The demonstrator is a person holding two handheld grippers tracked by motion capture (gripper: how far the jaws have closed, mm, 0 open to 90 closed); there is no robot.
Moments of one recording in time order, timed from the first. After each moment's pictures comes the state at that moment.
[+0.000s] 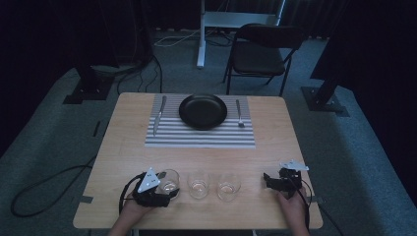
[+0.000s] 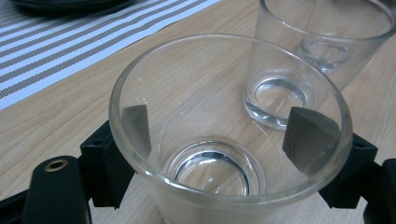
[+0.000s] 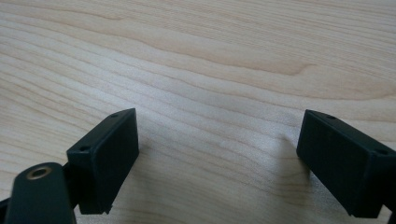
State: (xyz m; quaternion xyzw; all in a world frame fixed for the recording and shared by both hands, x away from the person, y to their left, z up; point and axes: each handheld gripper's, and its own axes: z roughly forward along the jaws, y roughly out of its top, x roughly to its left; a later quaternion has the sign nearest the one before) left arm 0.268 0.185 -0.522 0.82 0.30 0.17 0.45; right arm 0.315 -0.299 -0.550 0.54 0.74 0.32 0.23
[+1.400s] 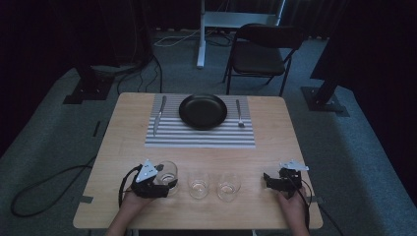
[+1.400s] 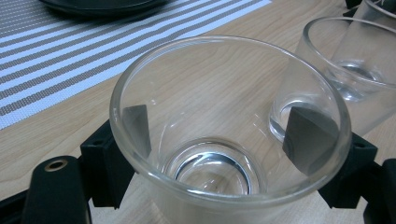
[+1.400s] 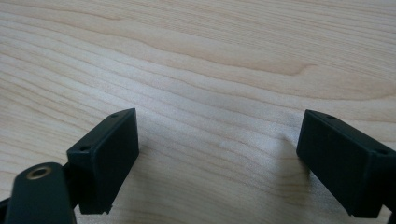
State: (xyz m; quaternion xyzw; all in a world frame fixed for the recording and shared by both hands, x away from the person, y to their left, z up) left arm 0.288 0.188 -0.513 0.81 0.34 0.17 0.45; right arm 0.315 -0.299 -0.550 0.54 0.74 0.32 0.23
